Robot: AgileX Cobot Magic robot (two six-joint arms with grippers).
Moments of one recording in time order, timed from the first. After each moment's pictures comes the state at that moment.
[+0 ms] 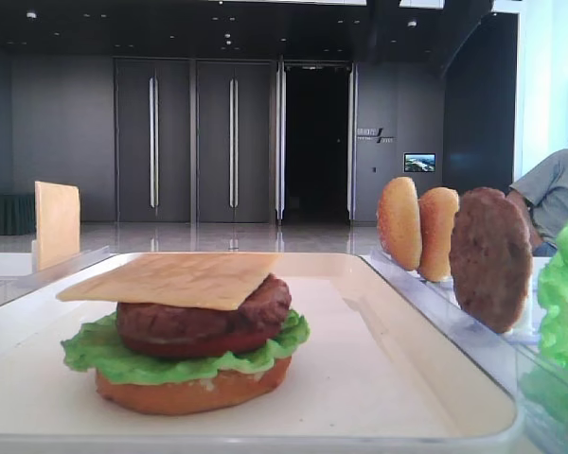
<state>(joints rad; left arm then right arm) 0.01 -0.02 -0.47 -0.01 1.11 0.04 0.40 1.91 -1.90 0.06 1.22 0.17</state>
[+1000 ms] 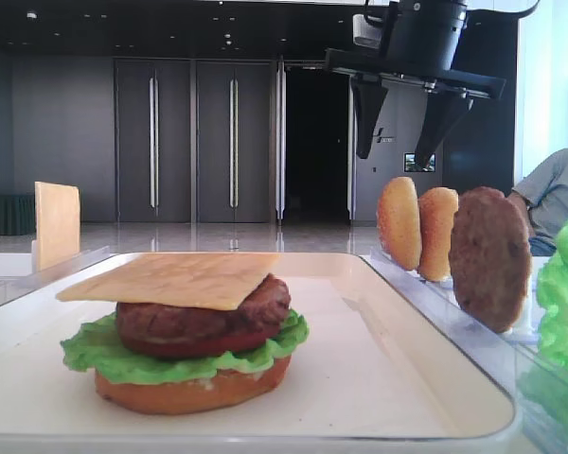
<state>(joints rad) 0.01 -0.02 -0.47 -0.01 1.11 0.04 0.37 2.09 -1.91 0.09 1.12 0.20</state>
